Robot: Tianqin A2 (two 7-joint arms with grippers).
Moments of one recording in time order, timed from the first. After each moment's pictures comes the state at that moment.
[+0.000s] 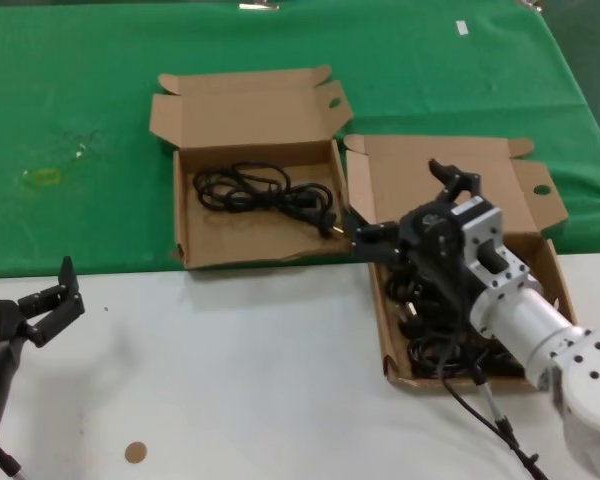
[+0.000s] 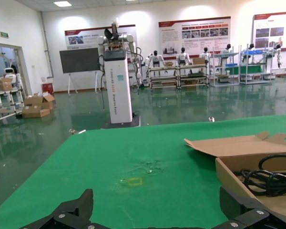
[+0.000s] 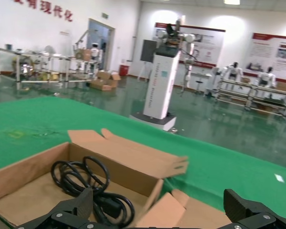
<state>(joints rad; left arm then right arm) 0.00 -0.30 1.60 -1.60 -1.80 0.00 0.00 0.29 0.27 -1.74 1.38 1.57 -0.18 0.06</state>
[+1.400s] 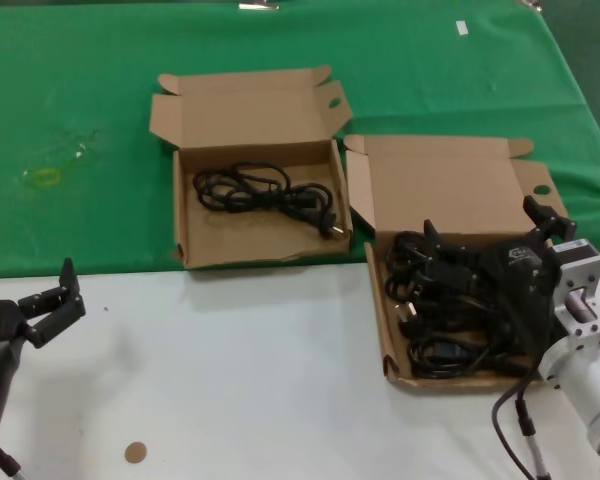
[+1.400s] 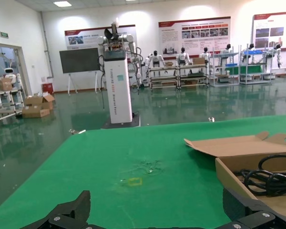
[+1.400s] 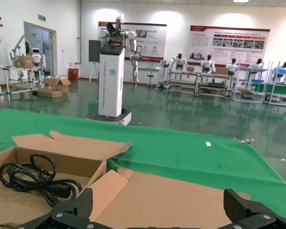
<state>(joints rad) 0.00 -0.30 1.60 -1.60 -1.80 0.00 0.00 0.03 0.30 -1.61 1.58 1.78 -0.02 0.01</state>
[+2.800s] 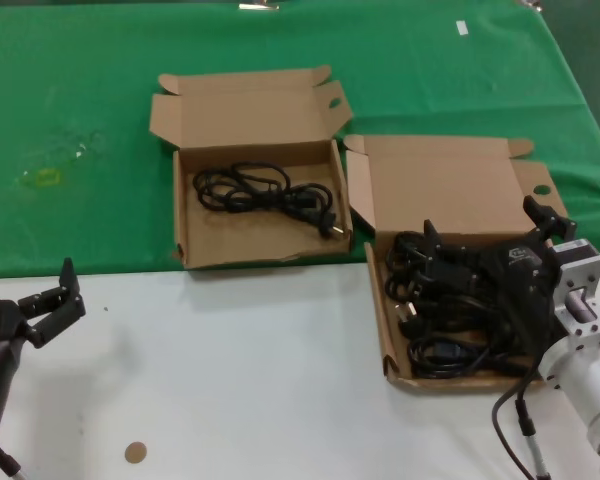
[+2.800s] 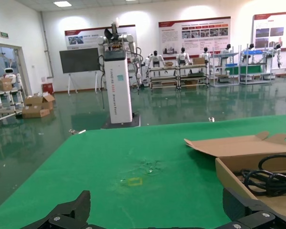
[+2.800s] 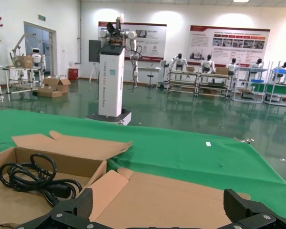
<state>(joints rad) 0.00 -0.30 1.60 -1.60 -1.80 0.00 0.00 0.03 0.30 -1.61 1.58 1.78 -0.02 0.01</state>
